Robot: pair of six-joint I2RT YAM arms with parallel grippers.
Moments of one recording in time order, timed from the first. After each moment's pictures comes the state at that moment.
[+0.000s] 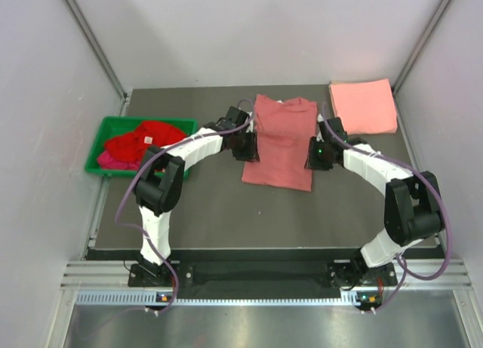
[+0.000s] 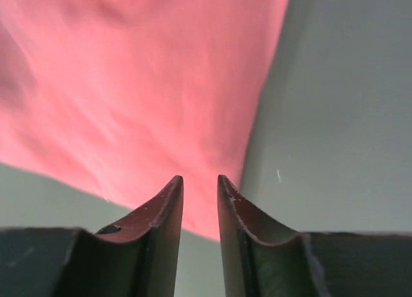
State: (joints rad) left arm -0.53 2.02 1.52 -0.42 0.27 -0.44; right arm 0.30 1.59 1.06 -0.44 -0.06 0.41
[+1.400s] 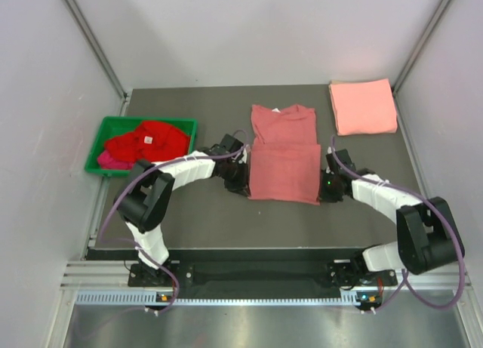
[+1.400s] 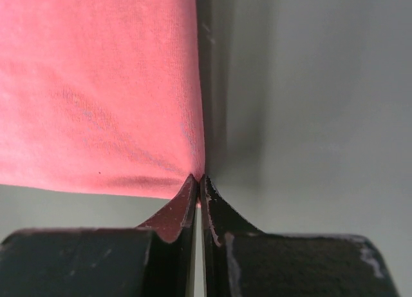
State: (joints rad) left arm -0.57 1.82 1.13 -0.42 0.35 -0.50; right arm 0.30 1.39 0.68 -0.40 -0.04 0.45
